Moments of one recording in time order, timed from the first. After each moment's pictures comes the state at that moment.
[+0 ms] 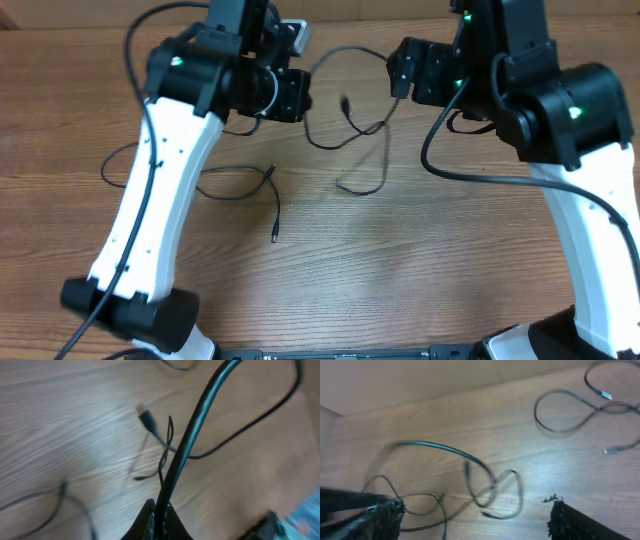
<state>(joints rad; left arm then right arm) -0.32 1.78 2.06 -1.31 0.37 -0.17 0.39 1.64 2.14 -1.31 0.03 0.49</state>
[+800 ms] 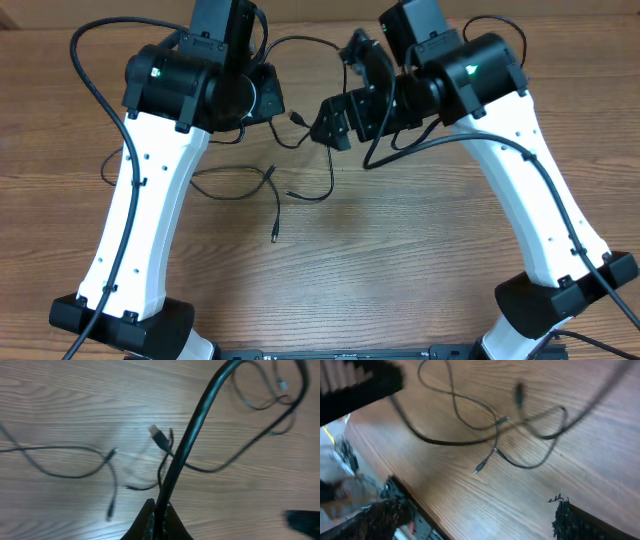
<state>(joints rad) -0.31 1.73 2.08 -1.39 0.10 -0.55 0.48 1.84 2.14 -1.40 -0.47 0.08</state>
